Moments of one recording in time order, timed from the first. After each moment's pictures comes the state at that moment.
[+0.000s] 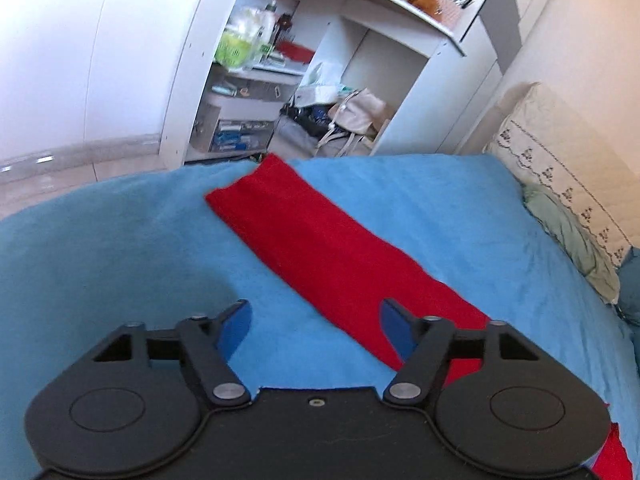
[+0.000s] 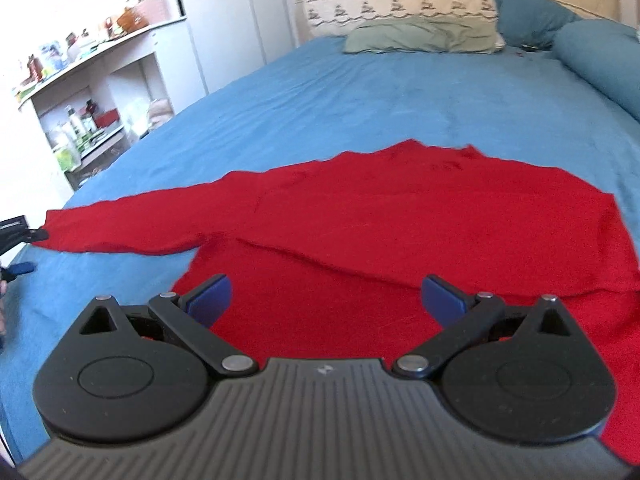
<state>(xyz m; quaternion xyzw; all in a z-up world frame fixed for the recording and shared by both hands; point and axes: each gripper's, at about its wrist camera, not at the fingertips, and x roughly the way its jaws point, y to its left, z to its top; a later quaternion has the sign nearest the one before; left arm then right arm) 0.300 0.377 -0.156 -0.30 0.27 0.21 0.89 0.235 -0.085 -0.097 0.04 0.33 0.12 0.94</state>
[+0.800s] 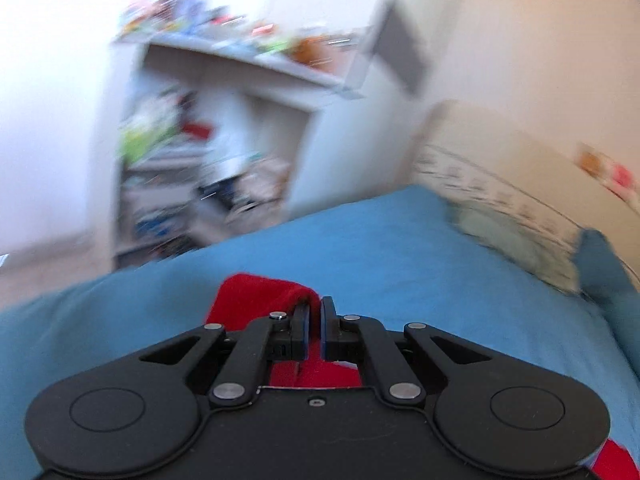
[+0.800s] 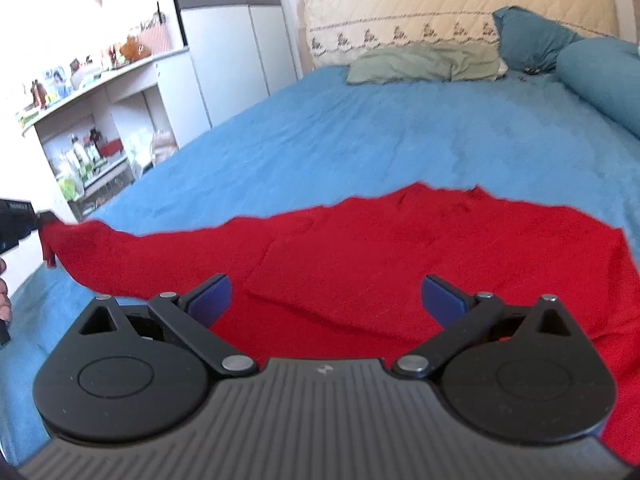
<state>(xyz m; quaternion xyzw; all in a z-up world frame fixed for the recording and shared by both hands) 0.329 0.279 -0.066 -0.18 0.18 0.13 0.96 0.263 -0.093 -0.074 0.06 0.28 0.12 0.95</state>
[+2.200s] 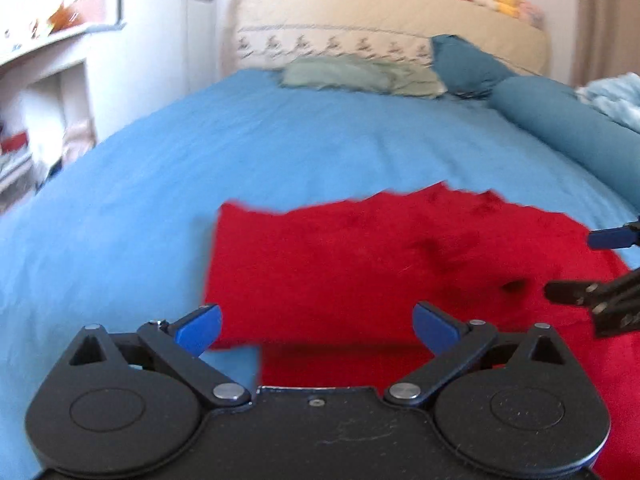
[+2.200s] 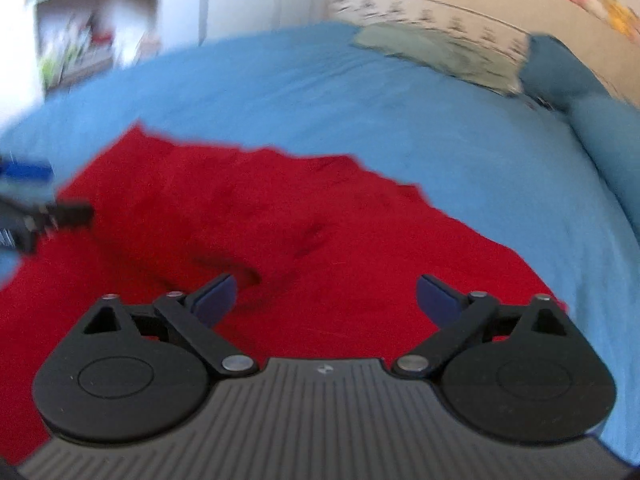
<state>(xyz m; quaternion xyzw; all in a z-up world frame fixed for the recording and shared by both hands) 0.365 0.076 -0.160 0.00 0.33 -0.06 0.94 0.327 -0.142 -0.115 -0.15 0.33 0.13 0.92</state>
